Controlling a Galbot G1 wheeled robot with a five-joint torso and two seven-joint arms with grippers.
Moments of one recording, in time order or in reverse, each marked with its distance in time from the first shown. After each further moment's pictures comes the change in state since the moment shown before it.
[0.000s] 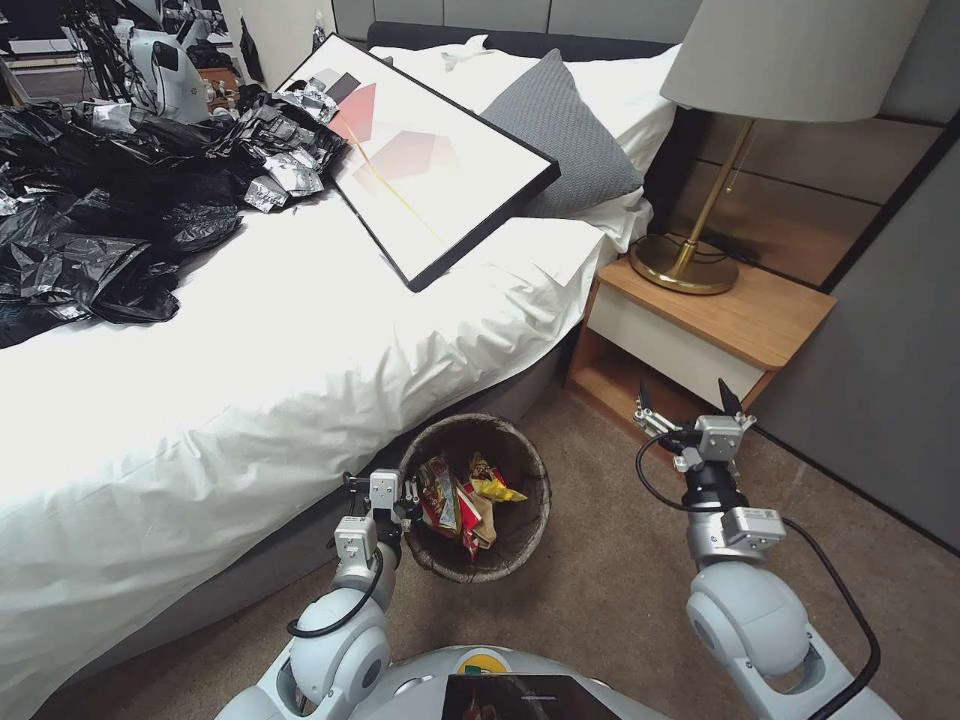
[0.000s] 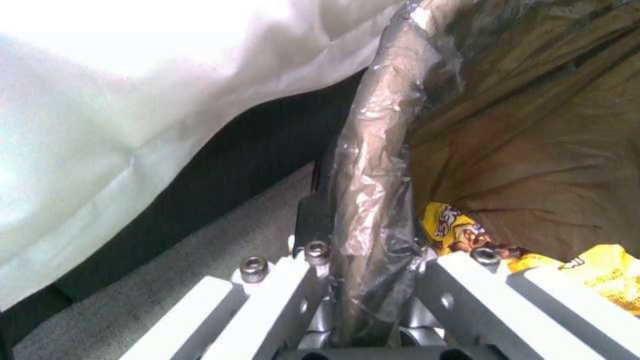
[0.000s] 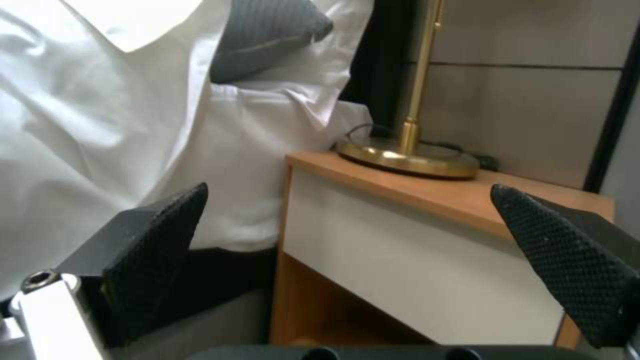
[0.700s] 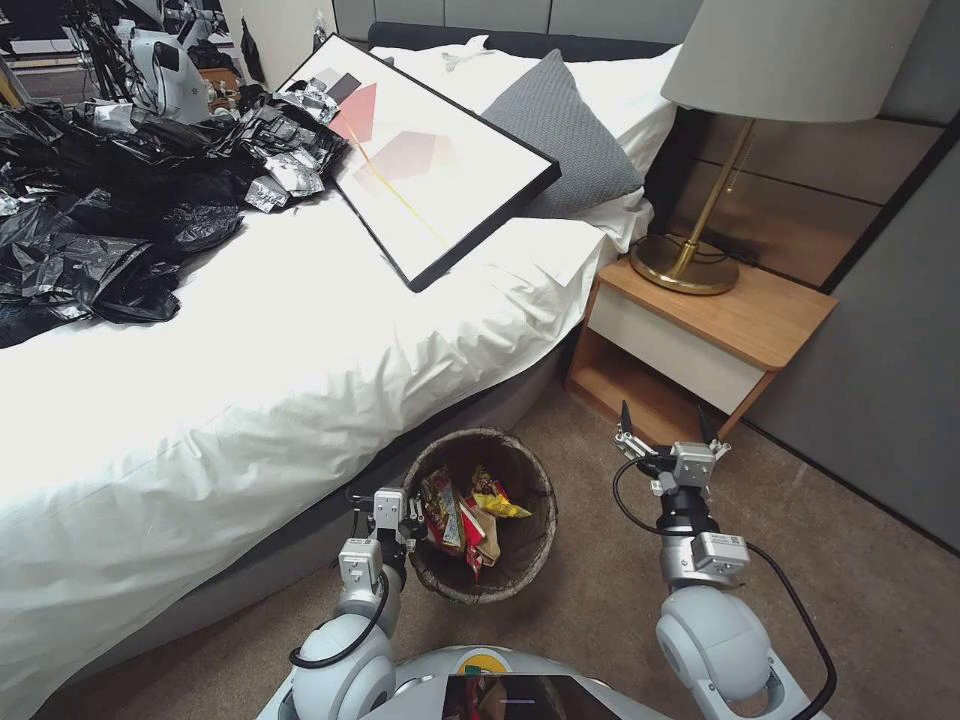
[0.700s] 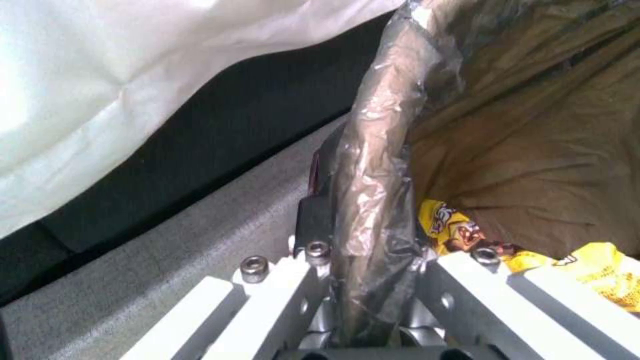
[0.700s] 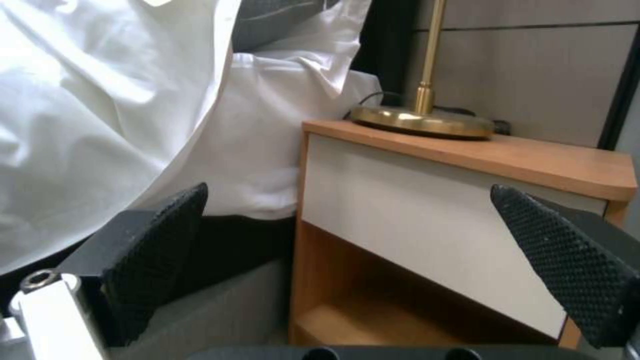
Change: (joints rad) left arm 0.070 -0.032 0.011 -0.010 0.058 -0.008 0.006; right arm -0.024 0.094 -0.065 -0.029 -0.071 0.023 -0.001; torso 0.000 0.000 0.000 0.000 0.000
